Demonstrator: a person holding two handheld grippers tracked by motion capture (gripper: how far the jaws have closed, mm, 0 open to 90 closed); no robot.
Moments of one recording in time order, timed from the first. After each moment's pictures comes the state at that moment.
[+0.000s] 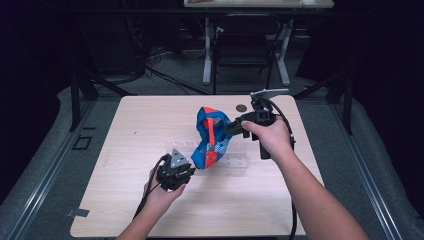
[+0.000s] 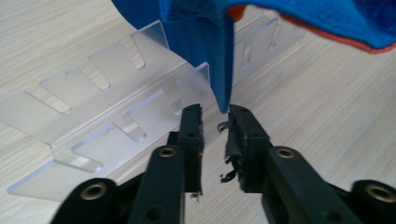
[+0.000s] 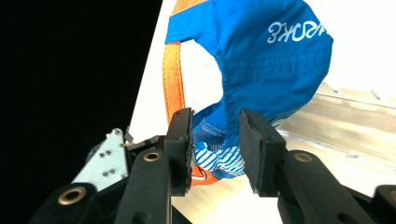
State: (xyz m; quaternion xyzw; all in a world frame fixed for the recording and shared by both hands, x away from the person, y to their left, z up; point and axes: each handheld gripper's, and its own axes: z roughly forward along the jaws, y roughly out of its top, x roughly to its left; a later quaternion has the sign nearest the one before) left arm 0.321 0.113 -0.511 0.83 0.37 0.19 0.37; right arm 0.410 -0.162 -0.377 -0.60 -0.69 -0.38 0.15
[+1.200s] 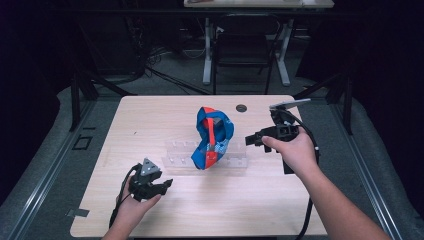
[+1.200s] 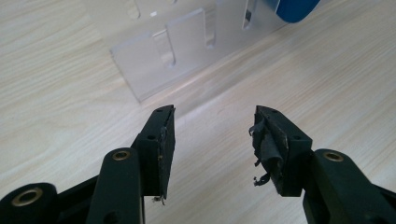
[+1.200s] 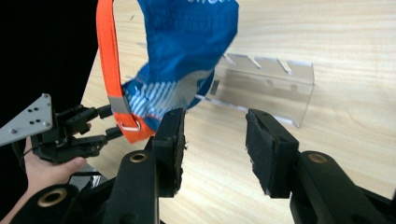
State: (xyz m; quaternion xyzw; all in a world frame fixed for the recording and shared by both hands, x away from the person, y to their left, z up) left arm 0.301 0.187 -0.530 0.82 0.42 0.17 0.34; right arm 0.370 -0.206 -0.380 -0.60 -0.71 -0.35 0.07
